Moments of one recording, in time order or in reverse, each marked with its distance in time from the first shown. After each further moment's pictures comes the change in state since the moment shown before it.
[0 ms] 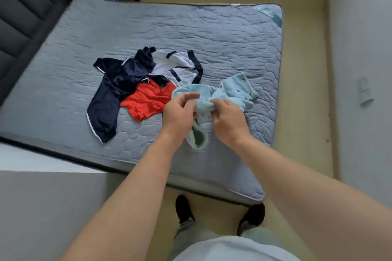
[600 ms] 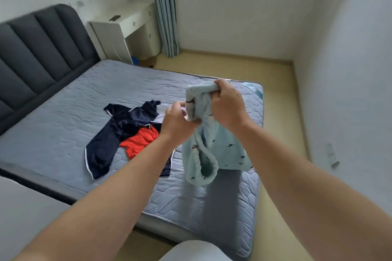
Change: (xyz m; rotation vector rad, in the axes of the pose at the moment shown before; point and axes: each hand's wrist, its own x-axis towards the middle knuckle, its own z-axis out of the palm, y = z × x) left_hand -0.040 0.082 -0.027 0.409 0.085 0.310; right_hand -0.021 -0.137 -0.139 0.147 0.301 -0.311
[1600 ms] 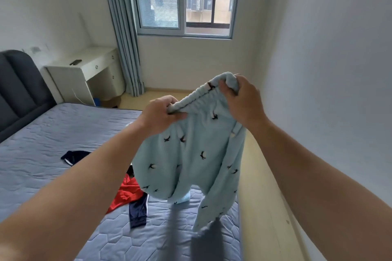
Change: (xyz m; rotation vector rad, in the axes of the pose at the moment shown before) left_hand 0.082 0.078 -0.066 0.146 -0.134 0.560; right_hand 0.027 -0.033 -0.107 -0.142 0.377 -0.084
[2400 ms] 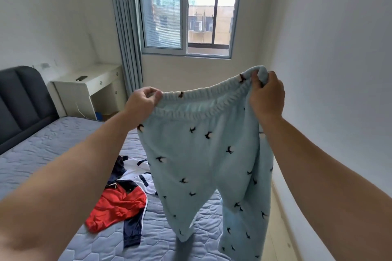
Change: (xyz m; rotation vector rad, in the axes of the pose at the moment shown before) left_hand 0.020 0.031 -0.061 -0.349 0.218 -0.196; right_hand 0.049 0.011 -0.059 -0.114 0.327 0.160
